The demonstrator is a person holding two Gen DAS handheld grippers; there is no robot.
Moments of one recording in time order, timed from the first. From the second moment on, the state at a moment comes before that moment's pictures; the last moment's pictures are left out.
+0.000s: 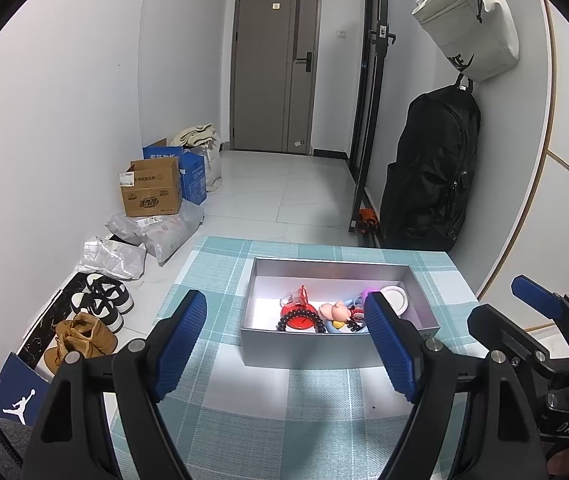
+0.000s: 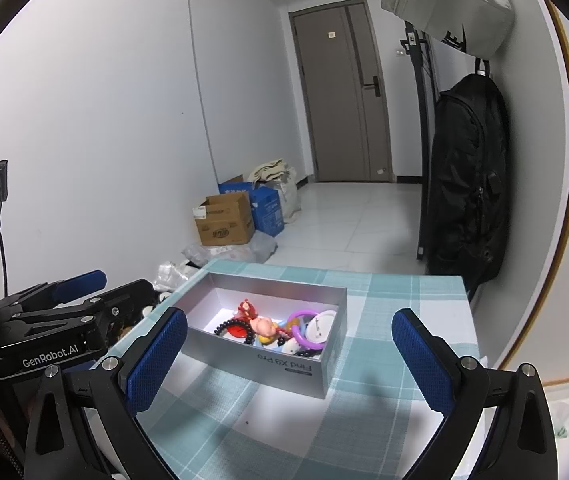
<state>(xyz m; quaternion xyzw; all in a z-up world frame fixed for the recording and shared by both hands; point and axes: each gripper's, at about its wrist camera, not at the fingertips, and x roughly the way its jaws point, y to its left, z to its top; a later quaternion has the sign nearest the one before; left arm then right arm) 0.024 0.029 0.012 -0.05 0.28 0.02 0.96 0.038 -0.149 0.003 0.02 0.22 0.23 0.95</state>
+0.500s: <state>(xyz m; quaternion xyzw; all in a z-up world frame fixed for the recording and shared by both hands) 0.025 0.033 0.013 -0.06 0.29 0.02 0.96 0.039 -0.148 0.002 0.02 0.22 0.23 0.95</state>
